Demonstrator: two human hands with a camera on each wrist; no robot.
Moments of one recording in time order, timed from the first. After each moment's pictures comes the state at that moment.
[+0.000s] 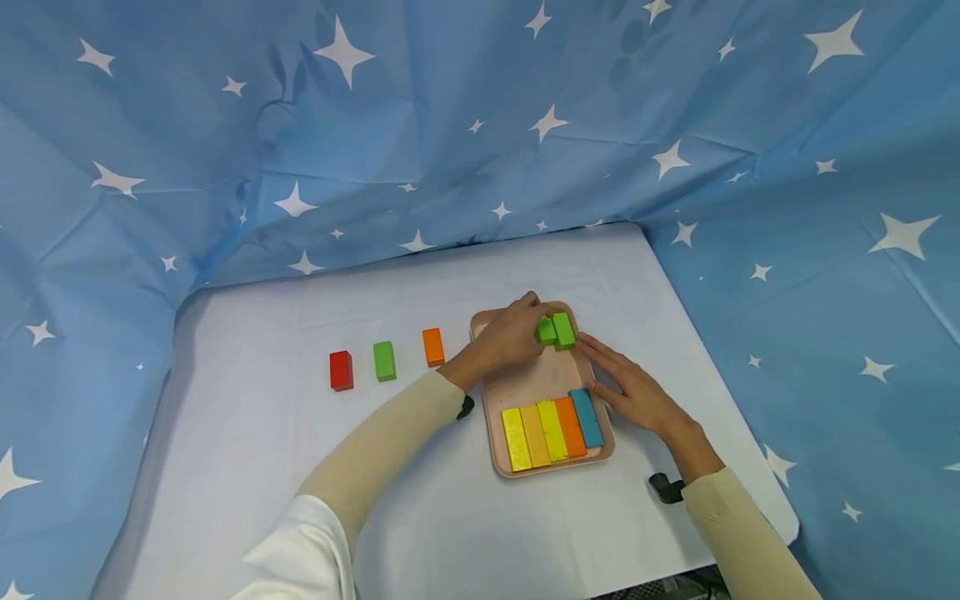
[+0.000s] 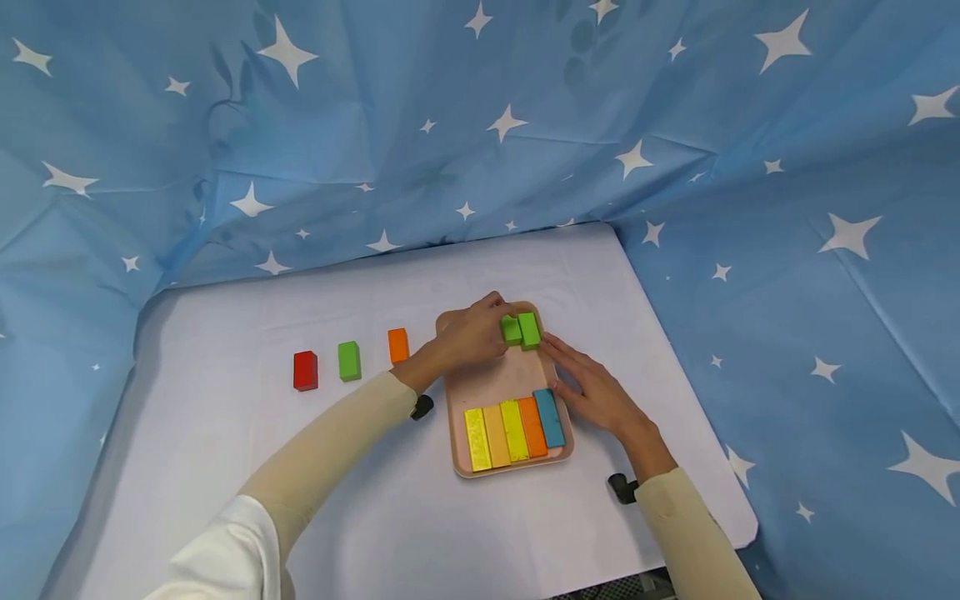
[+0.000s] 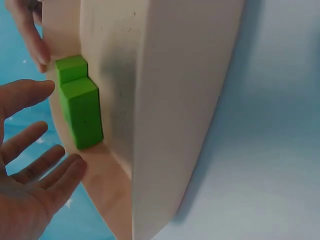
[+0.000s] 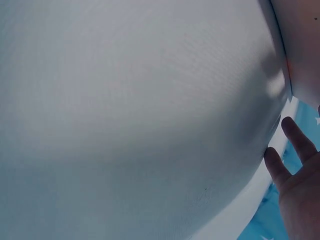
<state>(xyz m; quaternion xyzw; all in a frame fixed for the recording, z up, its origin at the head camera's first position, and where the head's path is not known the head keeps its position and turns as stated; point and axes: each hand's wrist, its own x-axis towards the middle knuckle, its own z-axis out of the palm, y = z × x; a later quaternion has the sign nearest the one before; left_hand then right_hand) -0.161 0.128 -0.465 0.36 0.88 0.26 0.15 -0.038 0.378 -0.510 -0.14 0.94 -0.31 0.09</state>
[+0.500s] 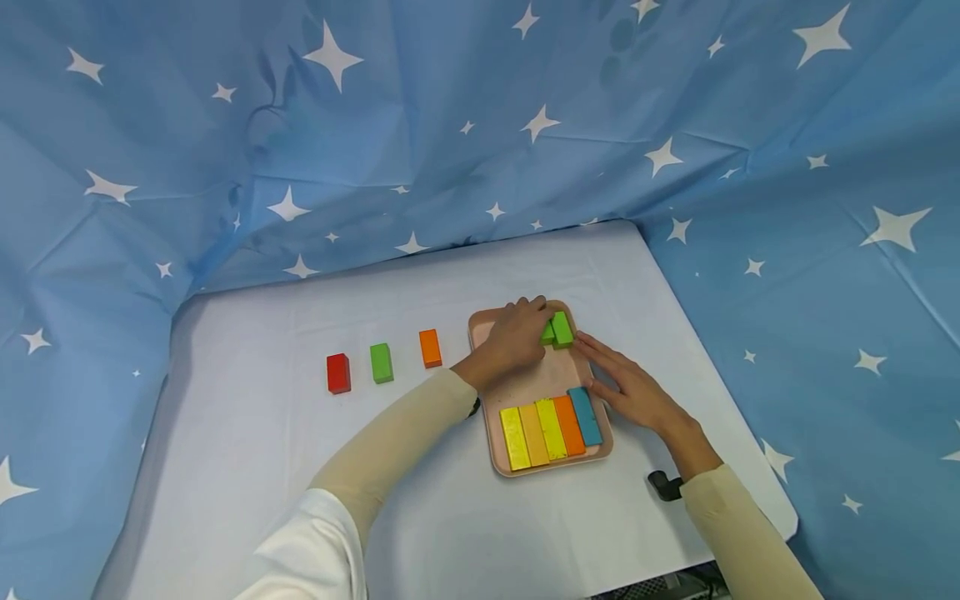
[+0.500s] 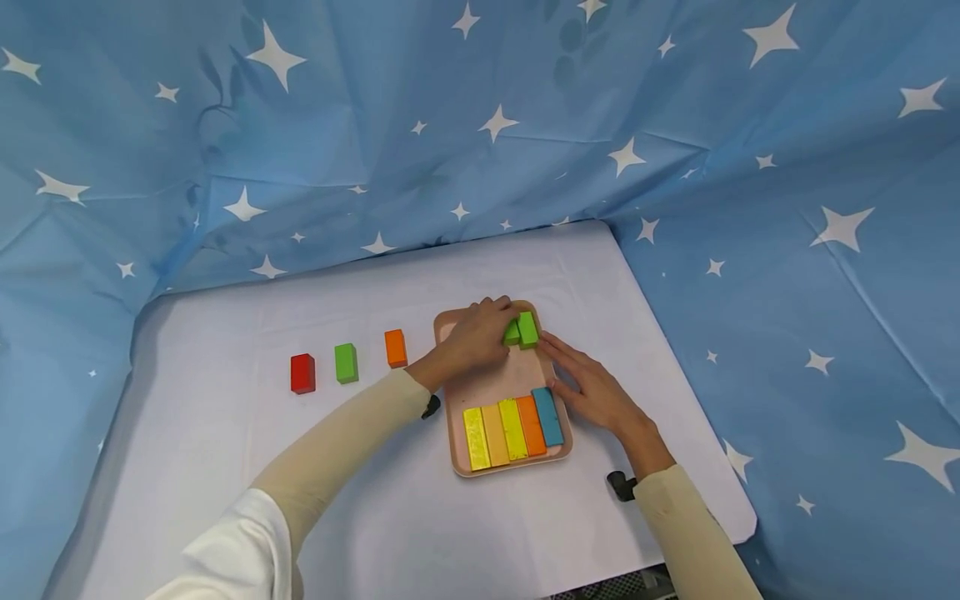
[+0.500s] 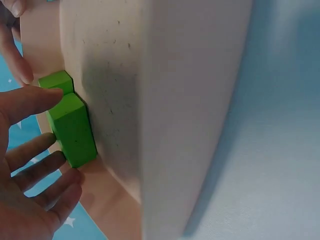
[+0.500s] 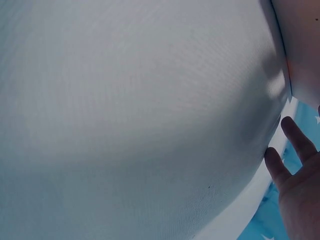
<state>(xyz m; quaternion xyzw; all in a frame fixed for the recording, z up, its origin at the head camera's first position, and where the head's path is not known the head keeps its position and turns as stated) -0.160 0.153 -0.472 0.37 0.91 0.11 0.11 -0.037 0.380 -0.509 -0.14 0.93 -0.31 0.09</state>
